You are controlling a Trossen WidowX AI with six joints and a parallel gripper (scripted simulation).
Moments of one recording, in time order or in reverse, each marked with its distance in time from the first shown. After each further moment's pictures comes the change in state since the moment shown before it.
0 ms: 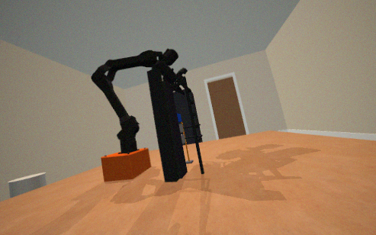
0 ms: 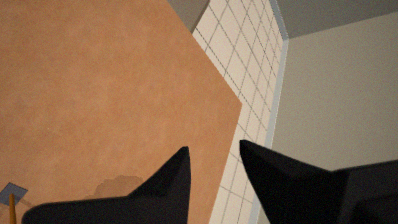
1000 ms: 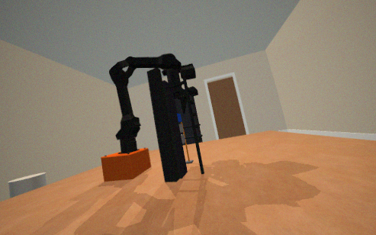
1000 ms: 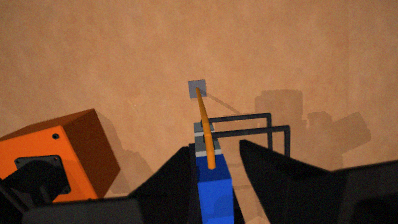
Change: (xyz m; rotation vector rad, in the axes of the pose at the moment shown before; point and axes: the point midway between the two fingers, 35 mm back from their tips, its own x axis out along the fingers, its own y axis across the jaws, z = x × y) arm 0.005 0.150 -0.091 0.871 0.545 0.693
